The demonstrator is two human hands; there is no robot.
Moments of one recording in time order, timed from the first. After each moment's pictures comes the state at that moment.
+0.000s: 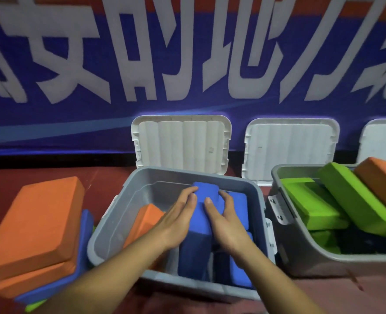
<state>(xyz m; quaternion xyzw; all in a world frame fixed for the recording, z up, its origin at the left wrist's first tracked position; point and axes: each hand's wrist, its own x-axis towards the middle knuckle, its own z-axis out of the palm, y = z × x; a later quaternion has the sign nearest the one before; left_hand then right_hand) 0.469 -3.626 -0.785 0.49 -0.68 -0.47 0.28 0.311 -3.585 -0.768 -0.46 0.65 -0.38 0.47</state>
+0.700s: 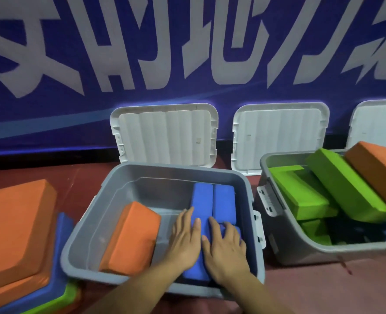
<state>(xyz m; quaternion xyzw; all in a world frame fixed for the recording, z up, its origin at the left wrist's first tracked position) 0.395 -3.621 -0.892 0.60 -0.67 -0.38 0.21 0.275 -3.569 -0.874 -0.61 0.76 -0.07 0.21</state>
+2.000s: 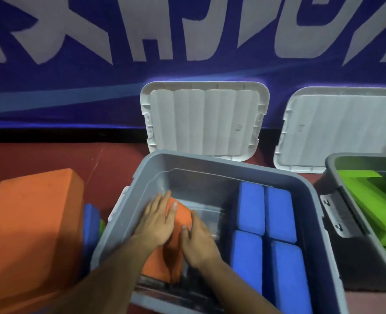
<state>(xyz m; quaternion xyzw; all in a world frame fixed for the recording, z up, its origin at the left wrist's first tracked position) 0.572 -3.740 -0.959 0.69 -0.67 -0.28 0.08 0.426 -3.682 -0.940 -0.61 0.66 -0.16 0.41</state>
